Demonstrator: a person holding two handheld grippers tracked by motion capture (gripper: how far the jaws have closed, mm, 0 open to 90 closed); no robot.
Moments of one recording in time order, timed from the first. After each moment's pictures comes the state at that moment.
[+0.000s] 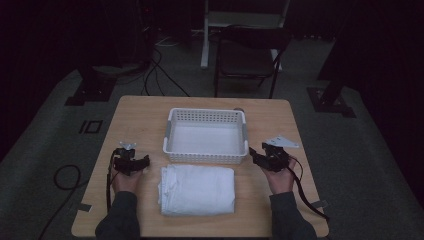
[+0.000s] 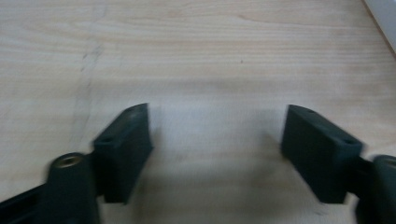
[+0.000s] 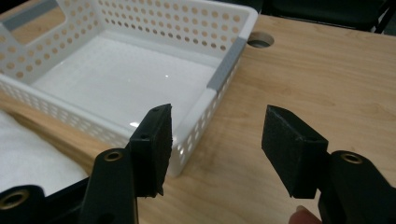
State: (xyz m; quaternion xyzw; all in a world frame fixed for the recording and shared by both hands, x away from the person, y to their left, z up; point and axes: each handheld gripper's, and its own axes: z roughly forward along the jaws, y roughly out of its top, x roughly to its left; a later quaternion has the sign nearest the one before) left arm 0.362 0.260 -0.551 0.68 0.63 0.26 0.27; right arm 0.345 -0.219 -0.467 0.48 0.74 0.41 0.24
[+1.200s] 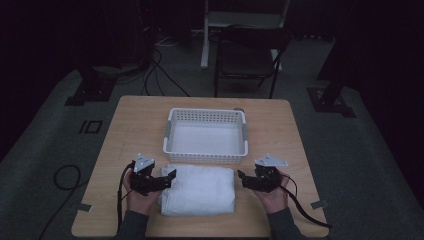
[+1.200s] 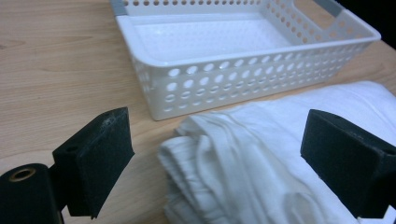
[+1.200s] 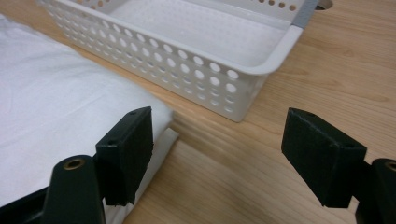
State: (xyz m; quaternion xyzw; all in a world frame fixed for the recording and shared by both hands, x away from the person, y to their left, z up) left arm 0.278 0.180 -0.488 0.73 0.50 0.19 0.43; right arm 0.296 -0.189 -0.485 0.45 0.78 0.39 0.21
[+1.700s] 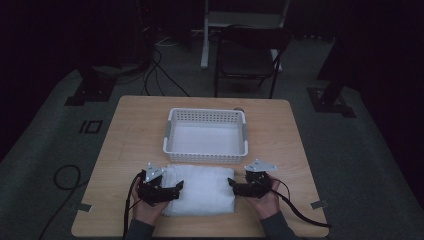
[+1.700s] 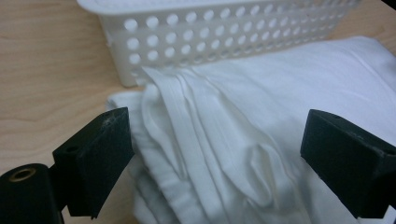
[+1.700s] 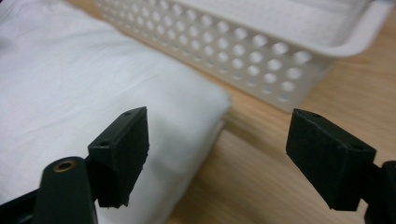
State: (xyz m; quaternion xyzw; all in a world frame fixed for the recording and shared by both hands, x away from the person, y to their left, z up) left arm 0.260 0.163 -0.505 0.75 0.50 0.17 0.40; right arm 0.287 -0.165 -0.498 0.43 0.80 0.39 0.17
